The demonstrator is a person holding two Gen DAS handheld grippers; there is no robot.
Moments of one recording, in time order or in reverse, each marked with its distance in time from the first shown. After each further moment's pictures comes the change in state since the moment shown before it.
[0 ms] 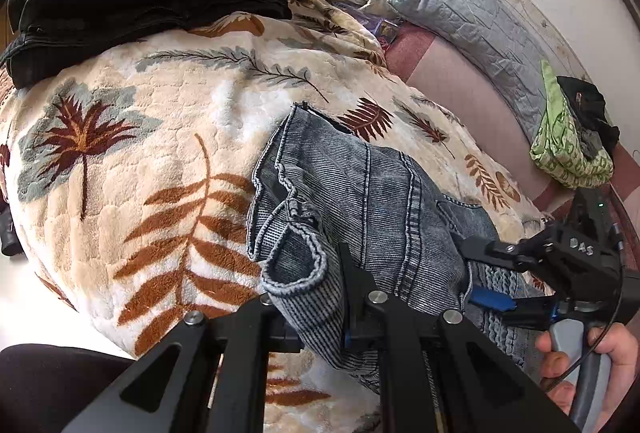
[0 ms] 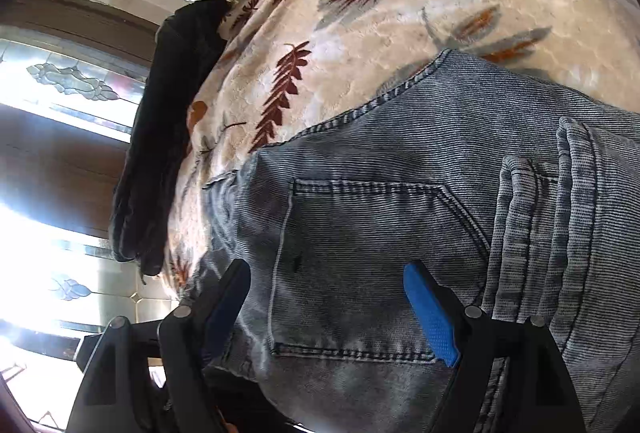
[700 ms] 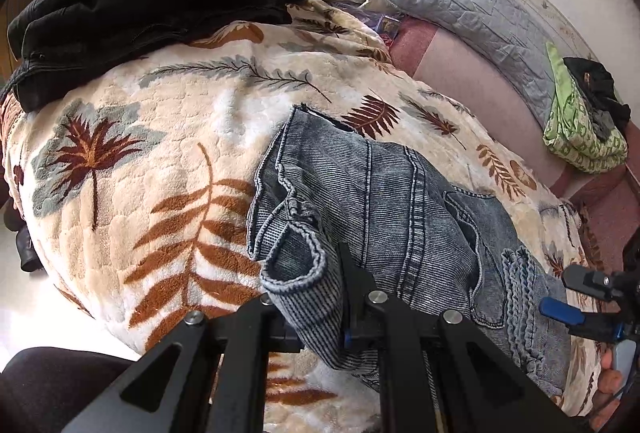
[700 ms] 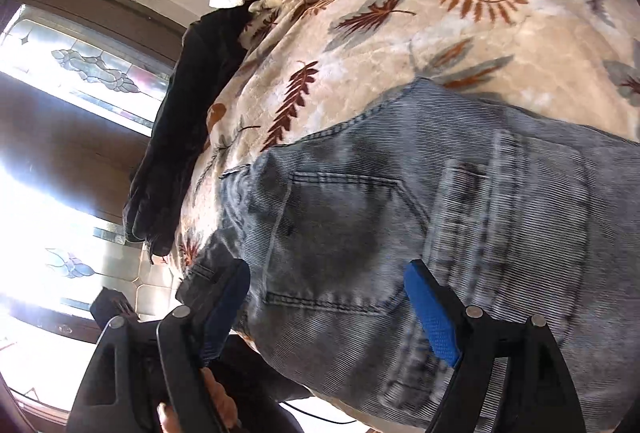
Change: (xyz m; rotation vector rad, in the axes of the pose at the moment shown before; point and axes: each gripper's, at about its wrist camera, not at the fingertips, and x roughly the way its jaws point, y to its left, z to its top) left arm 0.001 -0.014 -0.001 0.066 -0.012 0.082; right arm -0.085 -0.028 -0.037 -0.086 -0.123 0.029
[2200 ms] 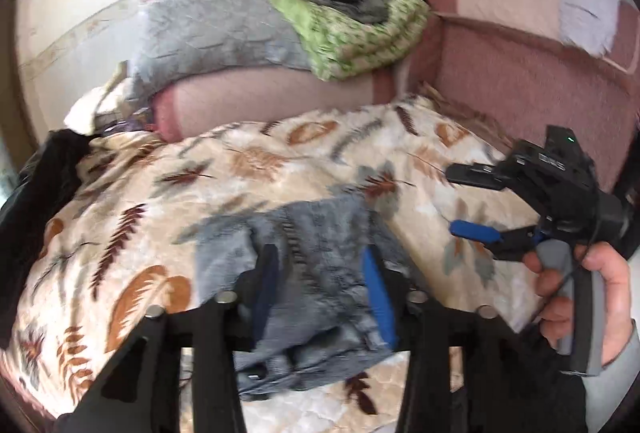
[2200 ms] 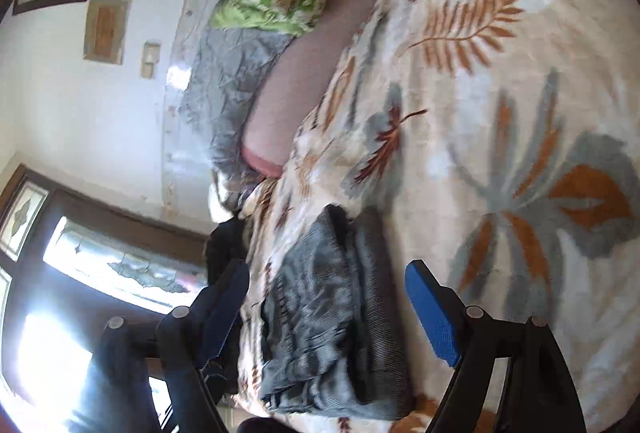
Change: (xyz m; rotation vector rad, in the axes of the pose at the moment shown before) left arm -0.101 -0.252 -0.074 0.683 -0.145 -0.216; right arm -0.175 -0.192 -0.061 0.369 -0.506 0.323
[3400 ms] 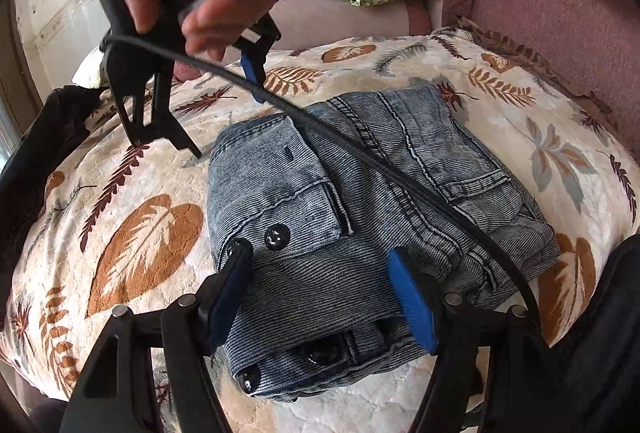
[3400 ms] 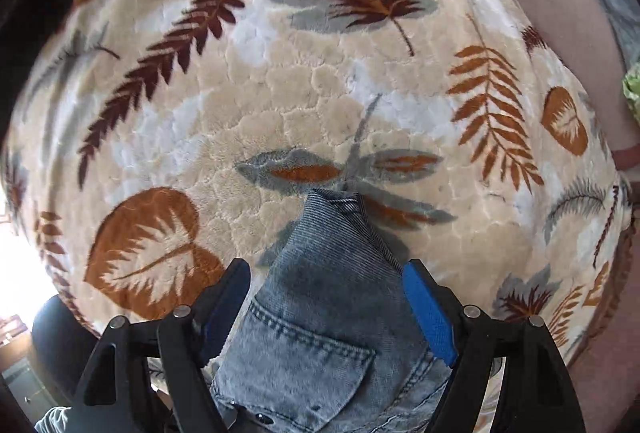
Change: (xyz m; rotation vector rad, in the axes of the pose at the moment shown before) left arm 0.089 0.010 -0.064 0.069 0.197 0.041; right arm 0.407 0.143 -0.063 -0.943 0.961 -1.079
